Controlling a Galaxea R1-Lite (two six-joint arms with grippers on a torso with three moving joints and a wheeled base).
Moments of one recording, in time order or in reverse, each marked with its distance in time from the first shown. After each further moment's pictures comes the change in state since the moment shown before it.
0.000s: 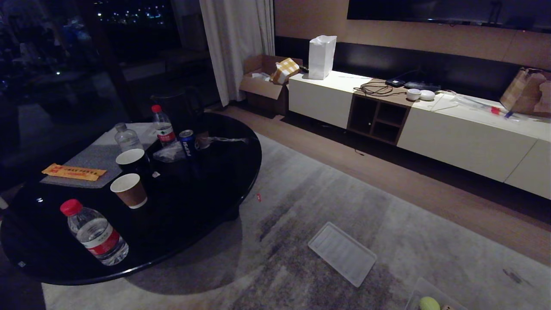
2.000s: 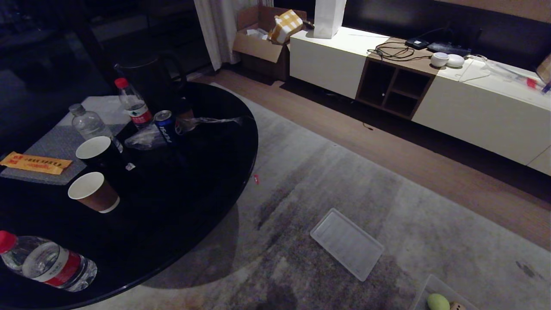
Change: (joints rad) left arm 0.000 0.000 0.000 0.002 0.000 -0.006; right arm 0.000 0.000 0.000 0.000 0.000 0.003
